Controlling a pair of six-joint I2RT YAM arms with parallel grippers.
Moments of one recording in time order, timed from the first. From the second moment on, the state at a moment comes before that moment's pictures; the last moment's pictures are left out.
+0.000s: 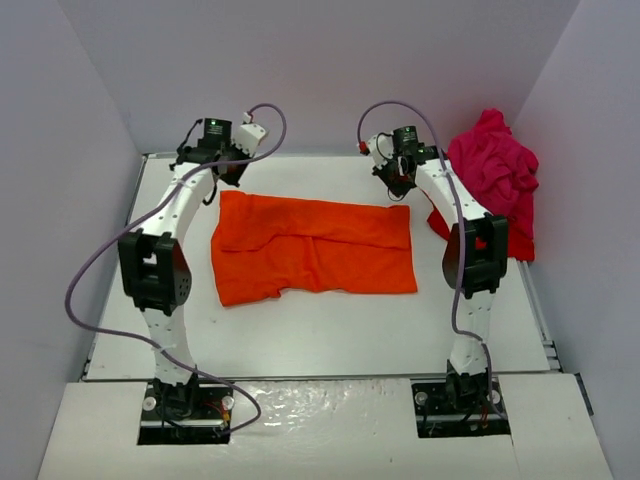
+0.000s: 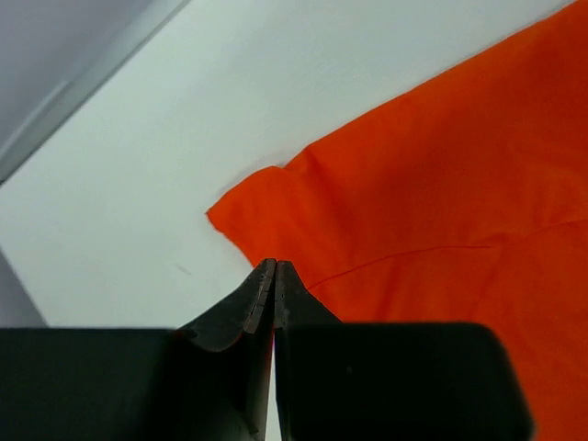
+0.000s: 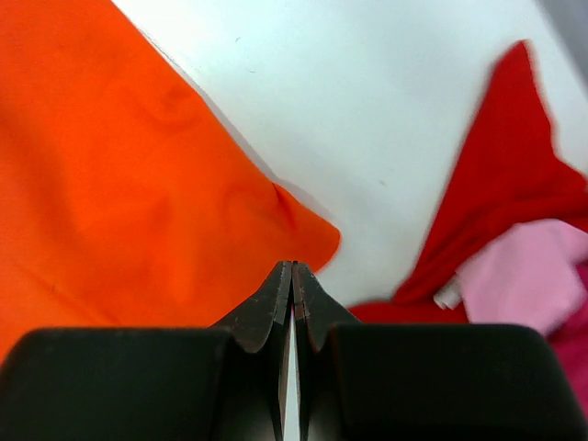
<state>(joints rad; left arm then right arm) -0.18 1.97 1.89 -0.67 0.09 0.46 0.23 2.12 1.91 -0.74 -0.06 -0.58</state>
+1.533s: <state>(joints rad) -0.14 2.51 2.46 -0.85 -0.15 0.38 0.26 2.54 2.26 -0.58 0.44 -0.50</state>
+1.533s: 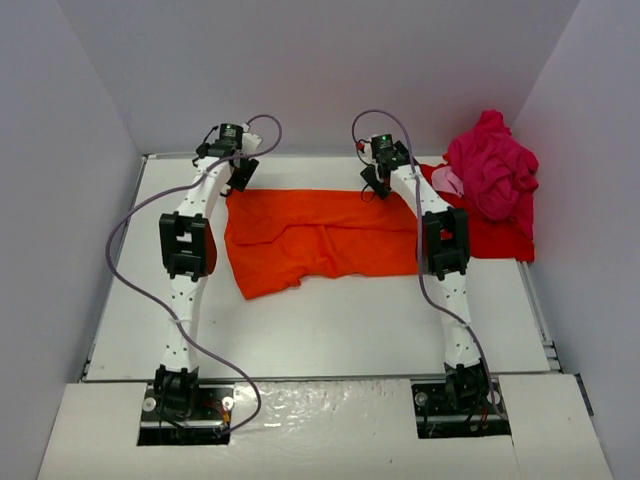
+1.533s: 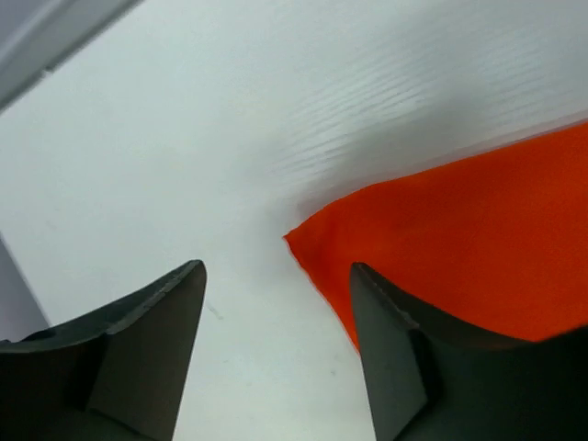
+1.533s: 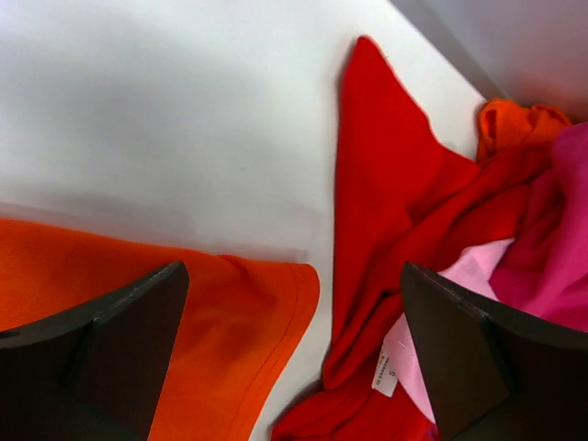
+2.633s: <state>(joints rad) -0.65 1.47 0.96 -0.65 -0.10 0.82 0.08 1.81 1.52 -0.53 0.44 -0.44</state>
